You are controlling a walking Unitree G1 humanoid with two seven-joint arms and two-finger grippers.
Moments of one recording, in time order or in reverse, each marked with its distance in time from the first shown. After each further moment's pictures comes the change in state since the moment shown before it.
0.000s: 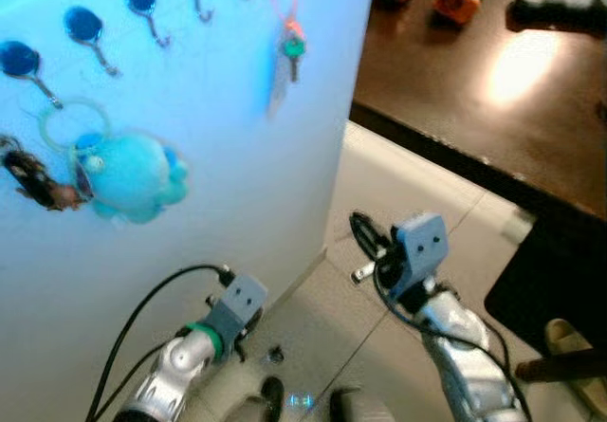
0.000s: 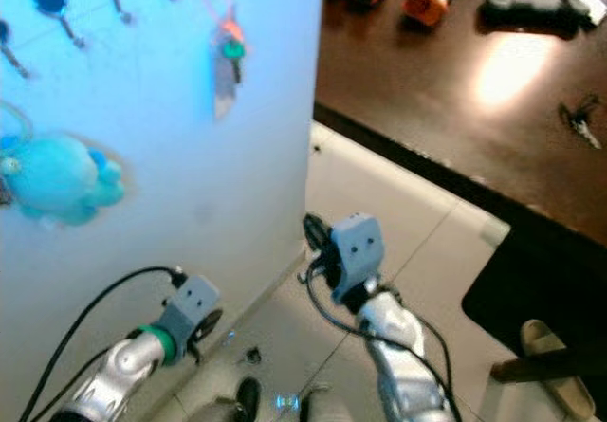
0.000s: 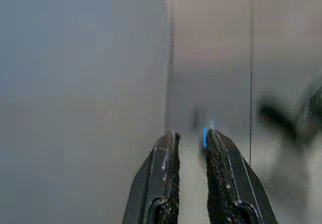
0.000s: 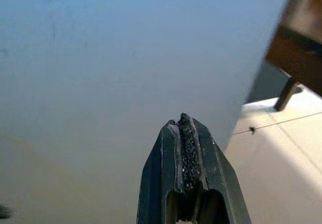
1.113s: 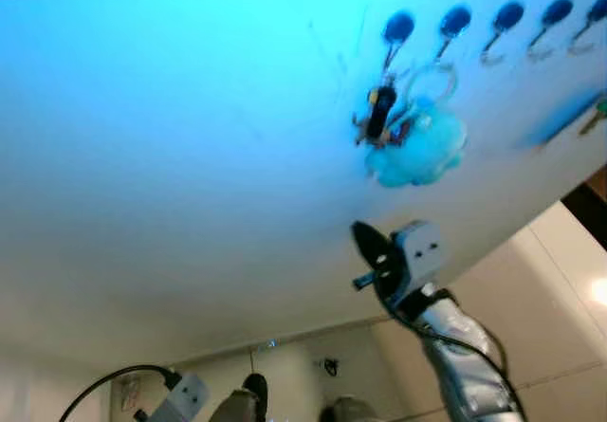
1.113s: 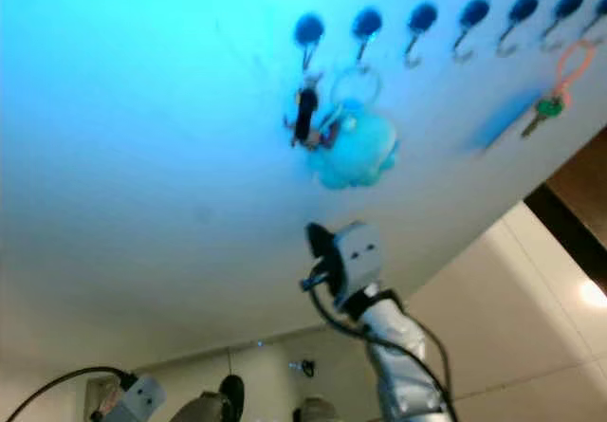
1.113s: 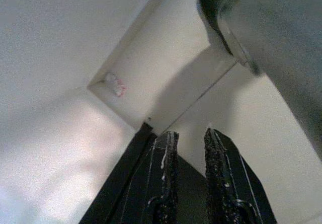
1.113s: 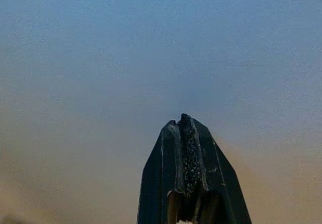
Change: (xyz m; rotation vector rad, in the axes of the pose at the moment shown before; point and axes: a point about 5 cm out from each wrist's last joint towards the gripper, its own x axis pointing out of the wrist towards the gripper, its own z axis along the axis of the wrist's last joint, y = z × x) left arm -0.034 -0.037 -0.103 -0.040 0.449 0.060; right arm 0.003 0.004 -0.005 0.019 0.015 0.015
